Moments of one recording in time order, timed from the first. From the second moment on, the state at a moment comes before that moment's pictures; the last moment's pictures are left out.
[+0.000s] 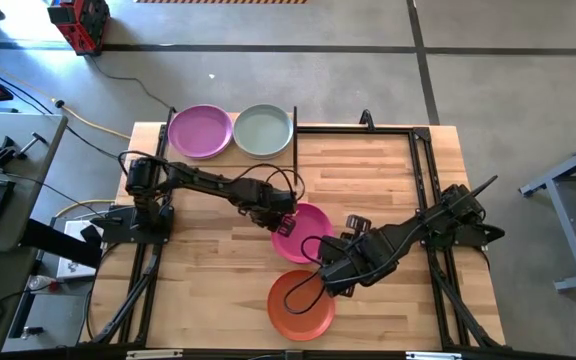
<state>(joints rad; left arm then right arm) 0.02 1.91 1.25 -0.69 0.03 -1.04 0.52 1.90 2.00 -1.57 0.32 0.78</state>
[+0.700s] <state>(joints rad) 0.02 1.96 1.26 -0.65 0.08 -0.94 0.52 1.90 2.00 -1.57 0.32 0.78</state>
